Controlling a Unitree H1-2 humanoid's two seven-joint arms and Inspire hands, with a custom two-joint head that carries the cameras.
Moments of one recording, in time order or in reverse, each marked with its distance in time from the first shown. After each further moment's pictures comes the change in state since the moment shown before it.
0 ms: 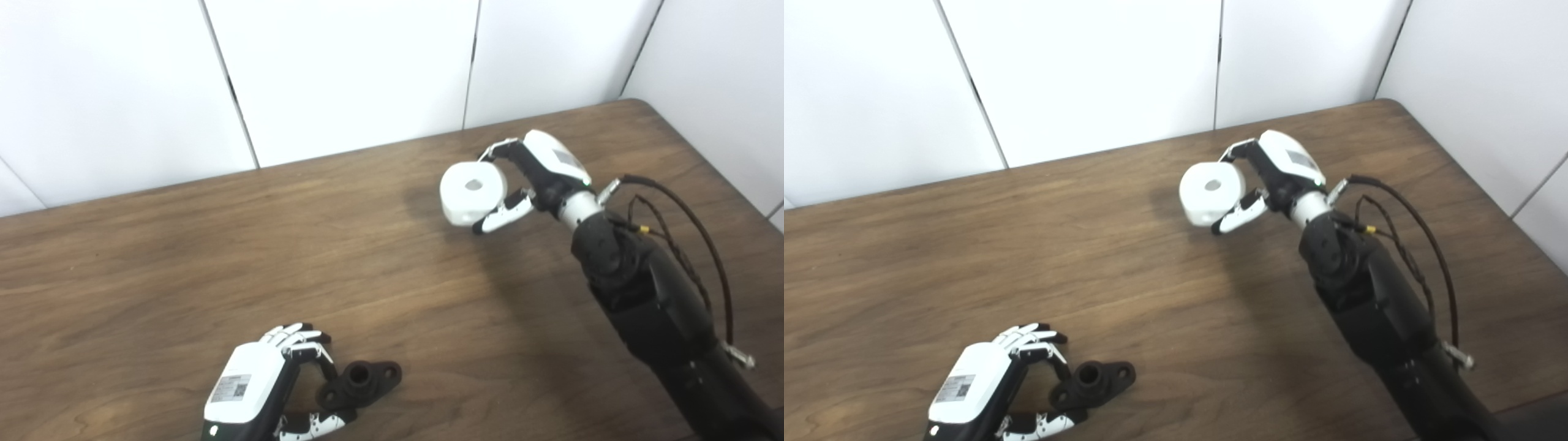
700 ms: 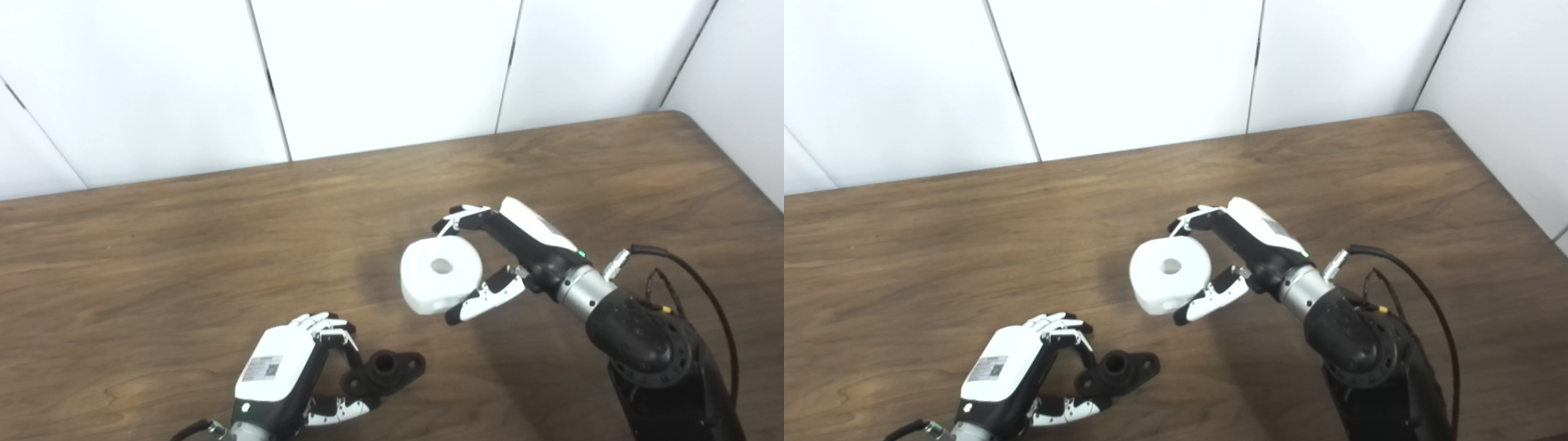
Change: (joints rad) left arm -0.014 -0.046 -0.025 -0.027 0.063 0.077 -0.046; right arm 0.153 0.216 -0.034 -0.370 0.013 0.005 0.341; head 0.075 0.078
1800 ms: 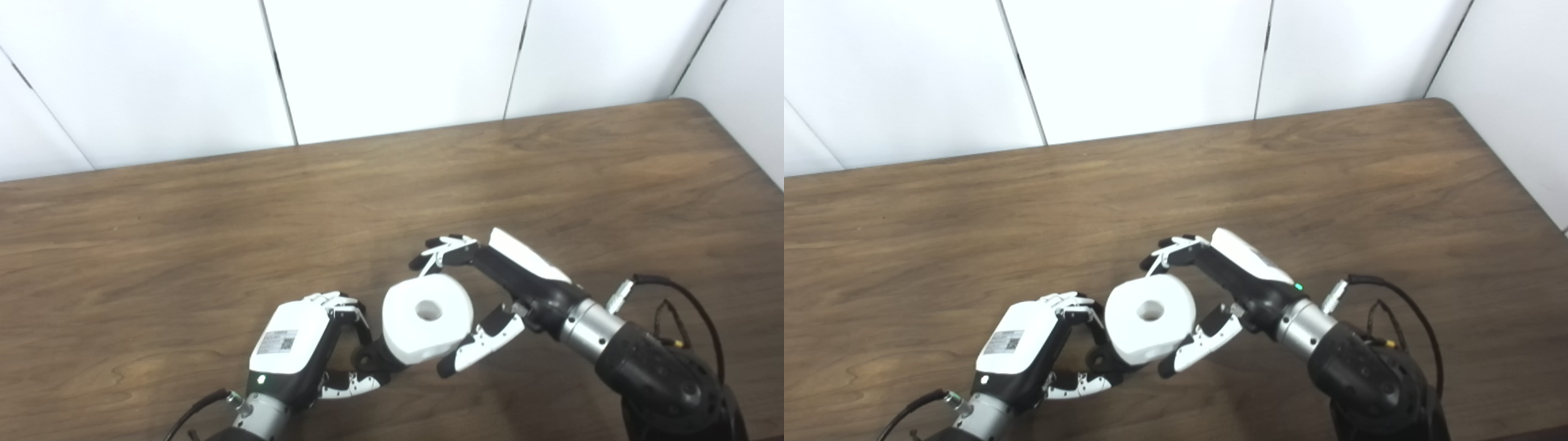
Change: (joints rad) left arm -0.024 -0.022 -0.028 -0.005 0.041 0.041 -0.023; right arm 0.122 0.054 0.028 -0.103 0.025 -0.009 0.085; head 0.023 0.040
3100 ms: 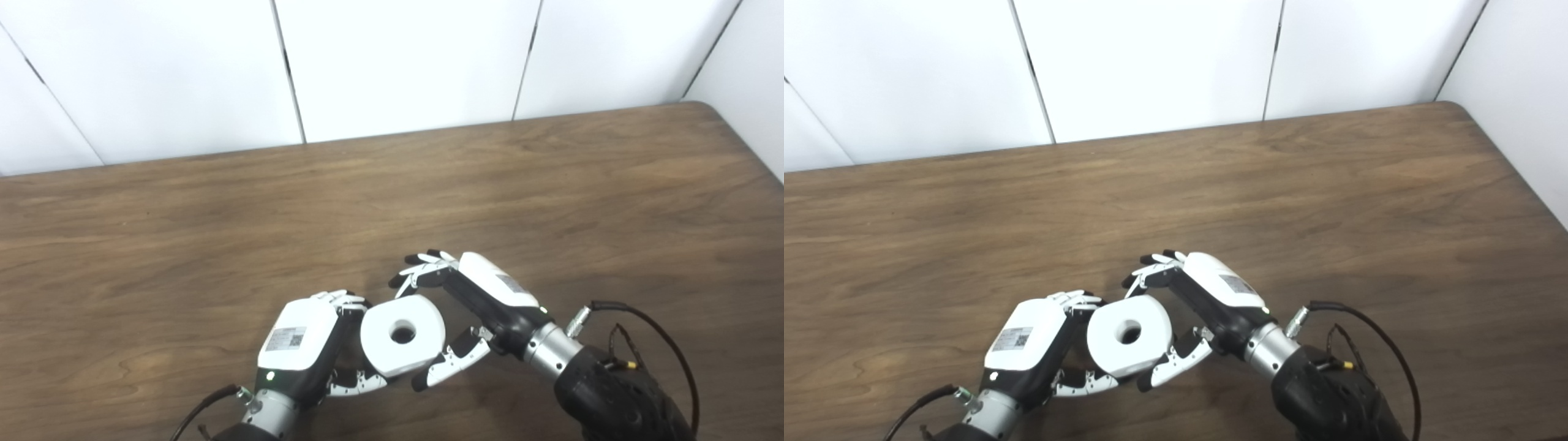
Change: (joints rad) left arm 0.002 -0.015 -0.013 -0.019 0.023 0.030 -0.019; right arm 0.030 -0.024 0.174 0.158 -0.049 -0.148 -0.228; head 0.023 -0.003
